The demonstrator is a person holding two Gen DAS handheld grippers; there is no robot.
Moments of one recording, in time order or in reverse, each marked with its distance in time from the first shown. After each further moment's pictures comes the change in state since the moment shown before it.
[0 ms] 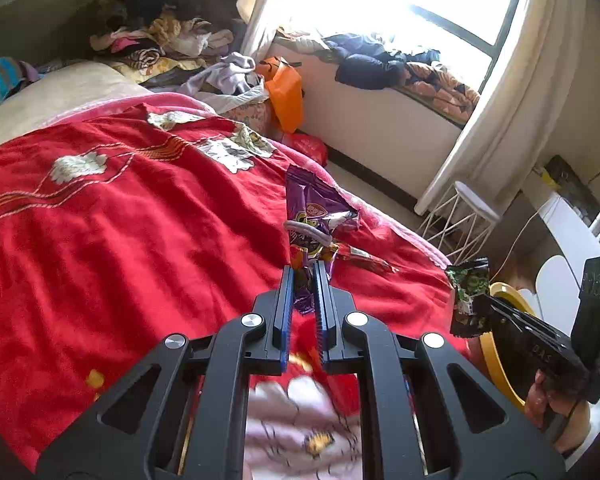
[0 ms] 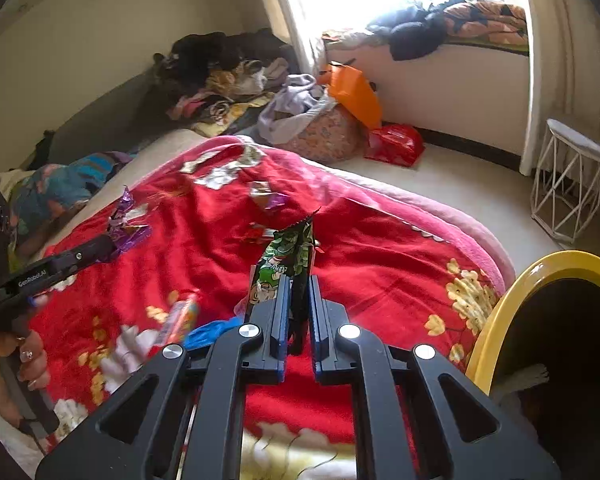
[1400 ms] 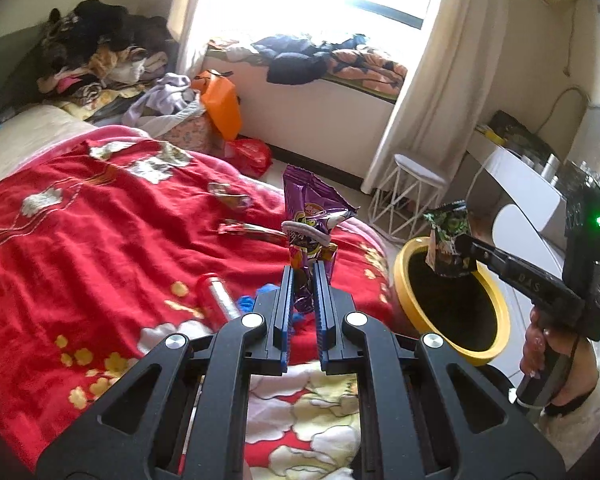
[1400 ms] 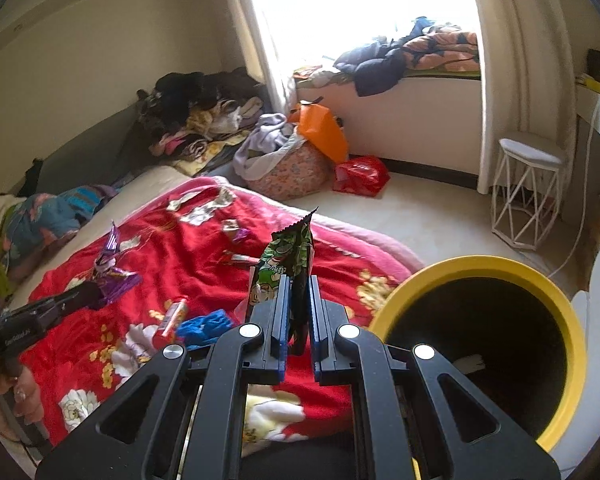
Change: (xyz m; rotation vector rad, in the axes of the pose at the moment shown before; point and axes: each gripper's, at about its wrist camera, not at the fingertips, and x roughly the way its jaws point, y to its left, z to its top) left arm -0.051 -0.099 -0.037 0.197 -0.001 -0.128; right arm -0.110 -0.047 -0.013 0.062 -0.132 -0.103
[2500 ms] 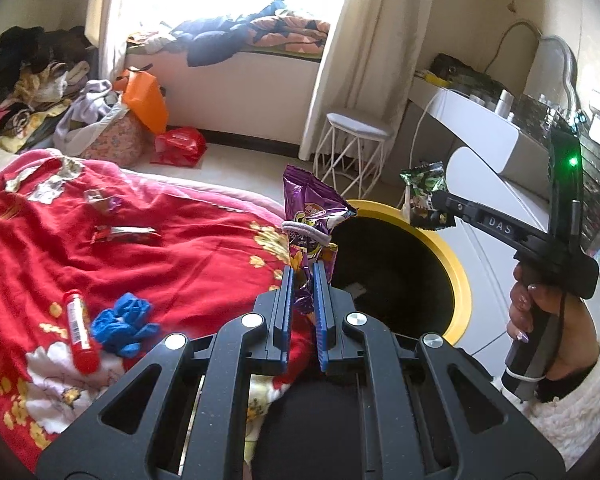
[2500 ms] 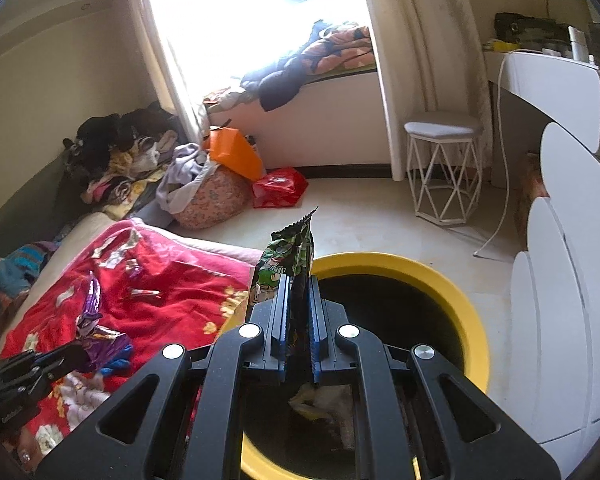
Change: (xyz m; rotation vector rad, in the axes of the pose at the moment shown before) left arm 0.069 -0.122 -0.012 0.183 0.102 -0.141; right arm -0.034 -0.119 -0.012 0.189 -0.053 -0.225
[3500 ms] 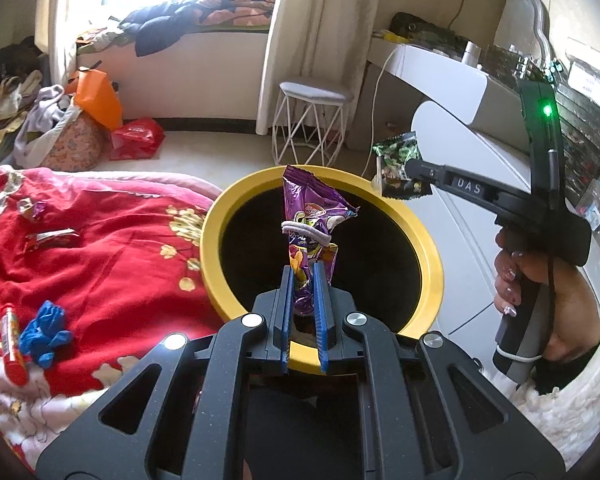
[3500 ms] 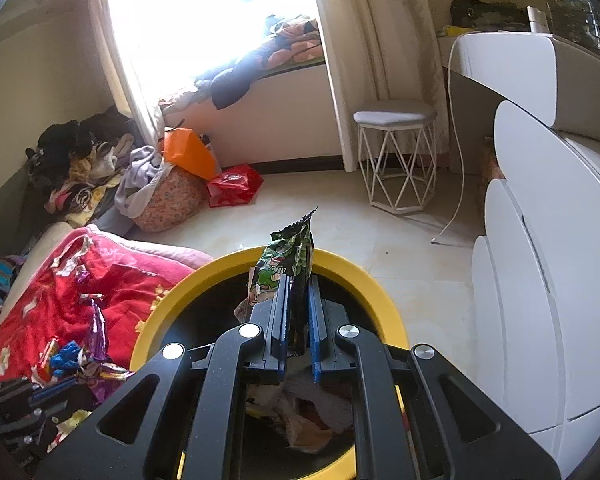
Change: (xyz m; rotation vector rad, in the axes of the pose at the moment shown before) left arm 0.056 -0.062 -0.010 0.111 0.097 -0.084; right arm 0.007 -0.061 -0.008 0.060 0.014 -0.127
